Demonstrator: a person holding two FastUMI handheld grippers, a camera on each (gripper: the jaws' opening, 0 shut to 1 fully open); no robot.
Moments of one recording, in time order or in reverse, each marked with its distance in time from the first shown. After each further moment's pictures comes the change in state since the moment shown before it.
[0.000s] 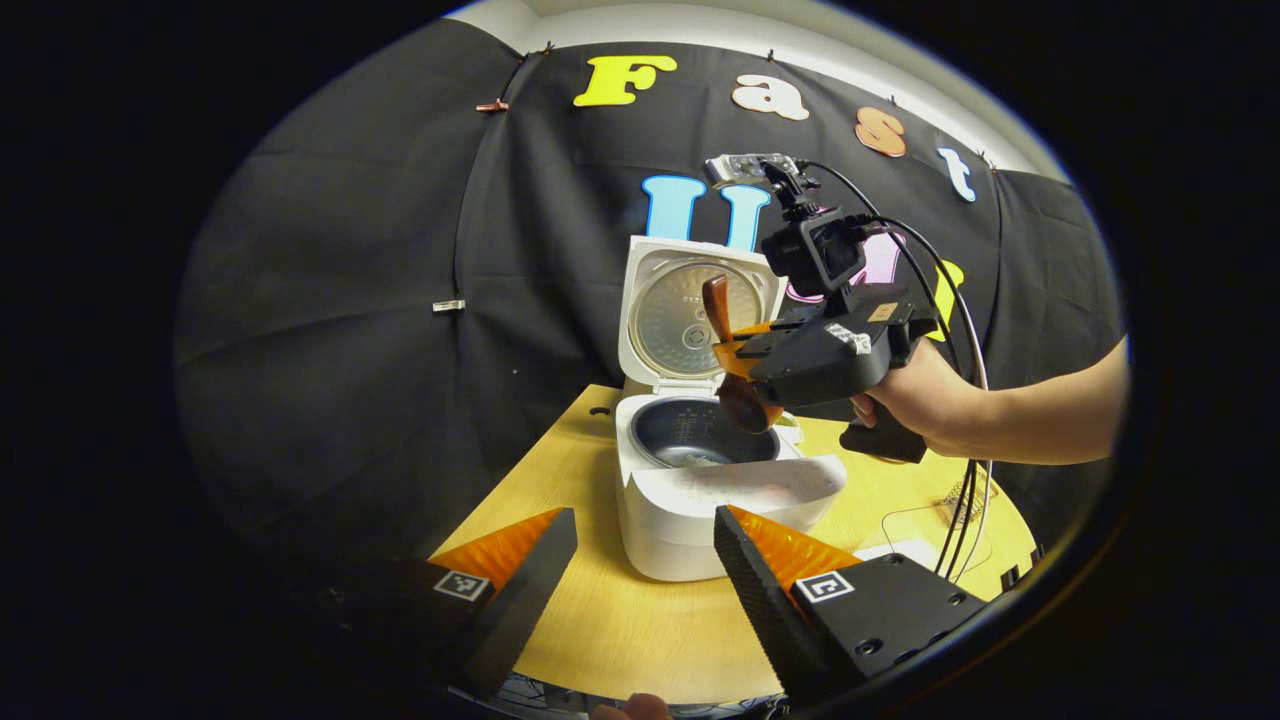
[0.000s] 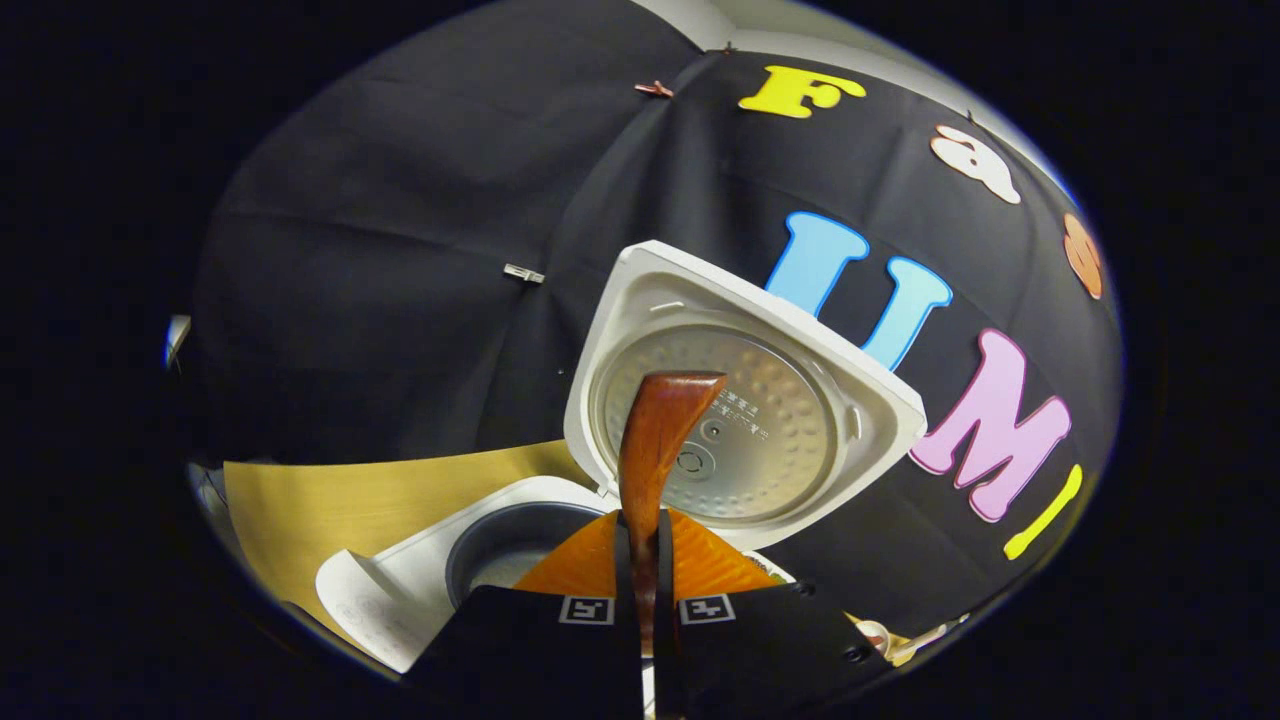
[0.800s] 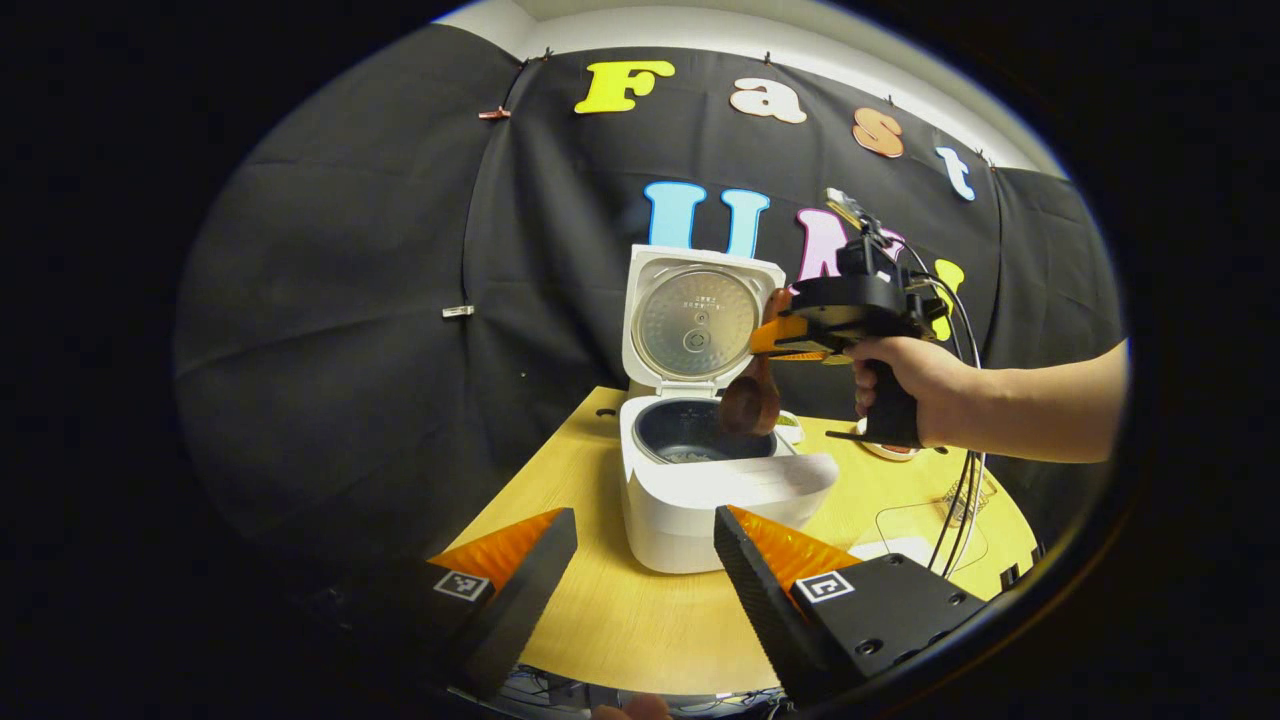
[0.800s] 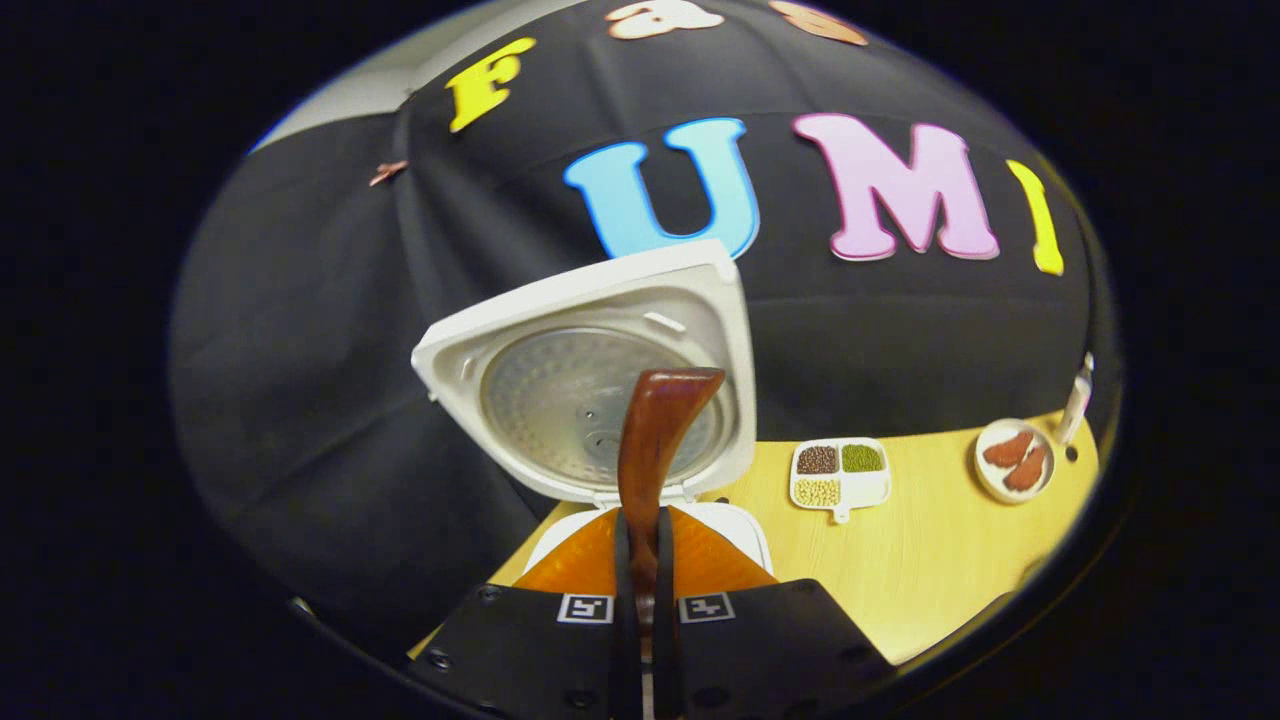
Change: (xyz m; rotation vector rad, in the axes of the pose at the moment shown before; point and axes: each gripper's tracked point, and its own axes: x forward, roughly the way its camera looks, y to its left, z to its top) left arm -0.026 -0.003 0.006 0.022 -0.010 0.022; right arm -0.025 -0.078 -0.028 0.957 0.055 -0.085
